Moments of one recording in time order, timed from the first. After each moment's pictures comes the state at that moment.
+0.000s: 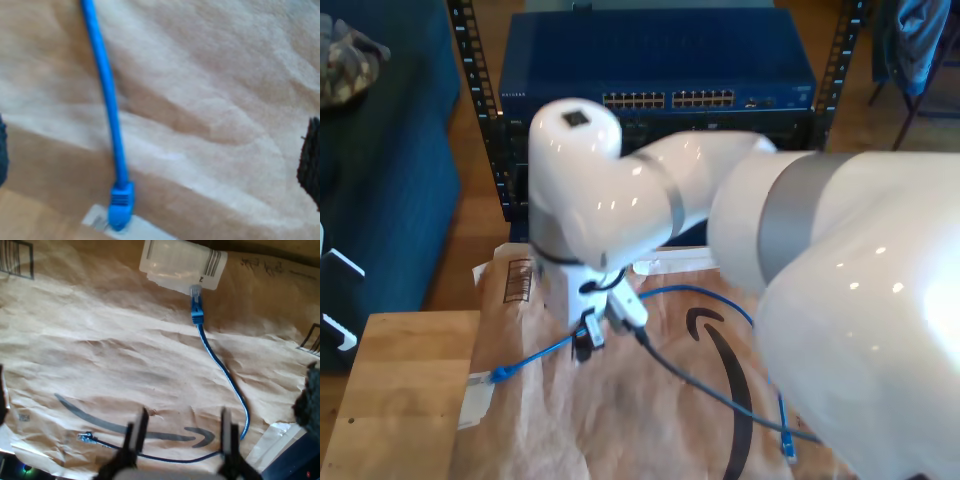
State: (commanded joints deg) left arm 27.3 -20.1 -58.3 -20.7 91.8 -77.4; right arm 42.0 12.3 -69.3 6.8 53.0 101.8
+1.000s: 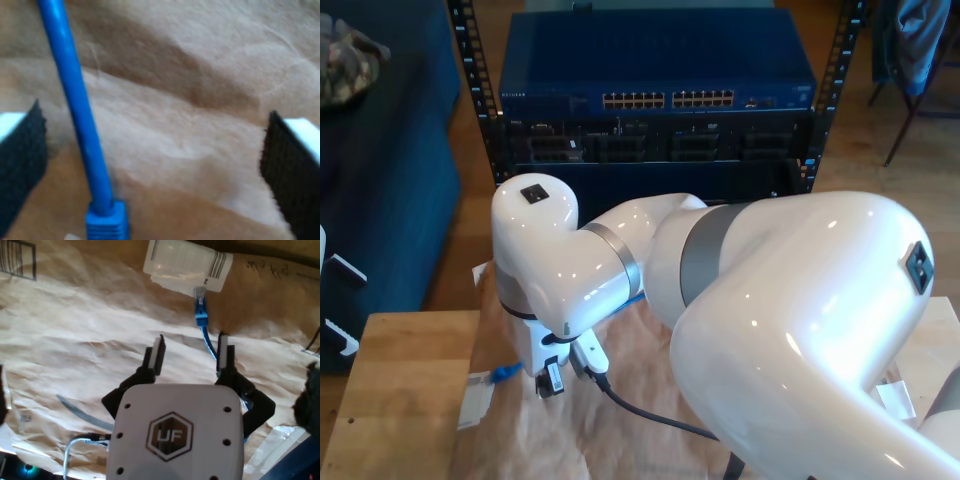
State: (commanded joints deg) left arm 27.3 -20.3 -57.5 -20.7 91.4 -77.1; right arm 45.6 20.5 -70.8 6.6 45.7 107.6
